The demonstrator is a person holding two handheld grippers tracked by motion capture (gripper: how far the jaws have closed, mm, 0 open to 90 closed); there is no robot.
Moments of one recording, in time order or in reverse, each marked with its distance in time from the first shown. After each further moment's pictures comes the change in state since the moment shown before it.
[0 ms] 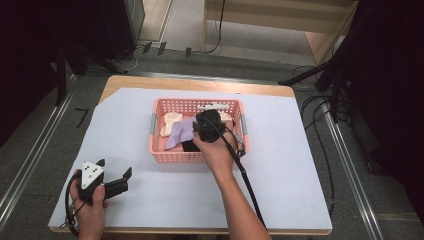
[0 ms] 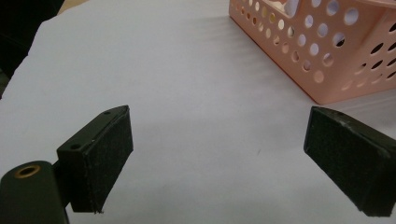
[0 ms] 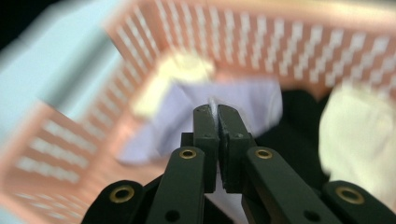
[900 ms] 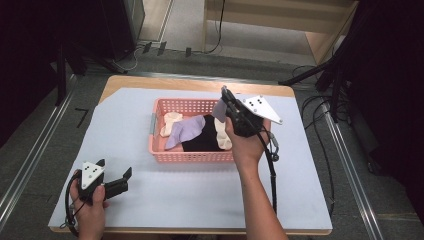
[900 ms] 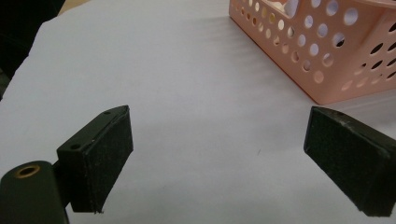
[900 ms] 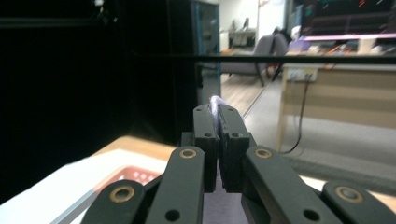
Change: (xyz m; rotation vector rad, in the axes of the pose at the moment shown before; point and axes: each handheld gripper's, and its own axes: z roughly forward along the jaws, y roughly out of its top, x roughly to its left) left arm 0.000 0.000 0.000 -0.002 0.001 -0.003; right arm -0.053 0.006 -0.078 -0.649 -0.031 -0.062
